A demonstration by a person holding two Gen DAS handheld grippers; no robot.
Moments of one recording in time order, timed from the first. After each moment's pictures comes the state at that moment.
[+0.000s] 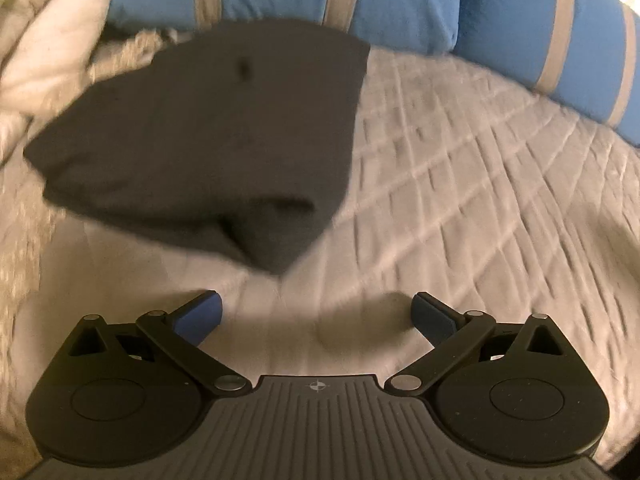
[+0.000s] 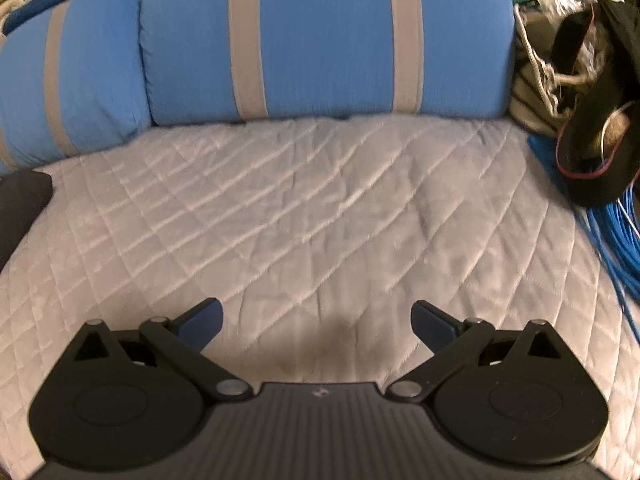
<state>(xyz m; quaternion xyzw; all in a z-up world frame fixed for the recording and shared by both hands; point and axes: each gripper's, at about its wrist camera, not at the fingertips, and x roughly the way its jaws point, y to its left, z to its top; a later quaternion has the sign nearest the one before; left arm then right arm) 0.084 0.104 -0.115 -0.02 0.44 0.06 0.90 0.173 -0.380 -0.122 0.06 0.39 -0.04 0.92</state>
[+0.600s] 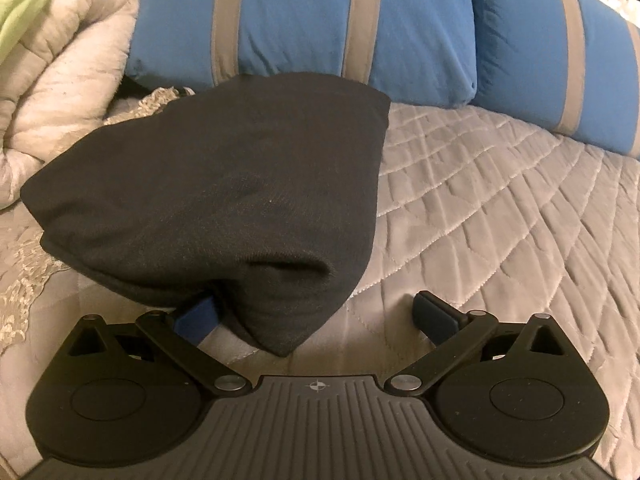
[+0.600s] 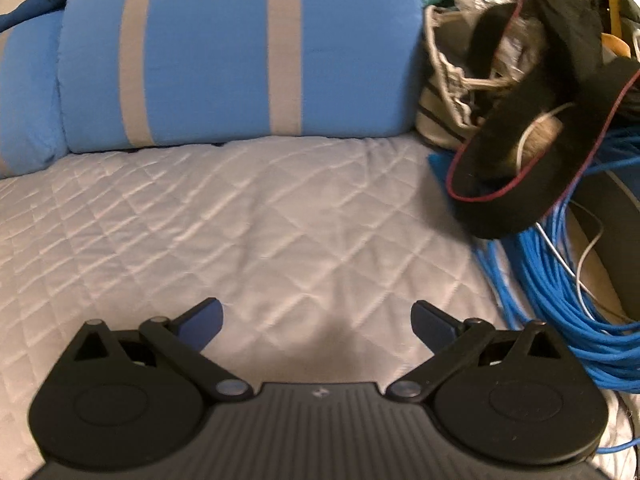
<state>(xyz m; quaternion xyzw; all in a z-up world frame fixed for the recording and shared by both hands) 0.098 0.100 -0.127 0.00 0.34 0.10 0.94 0.180 -0.519 -0.139 0.03 0.37 -0.09 0.92</state>
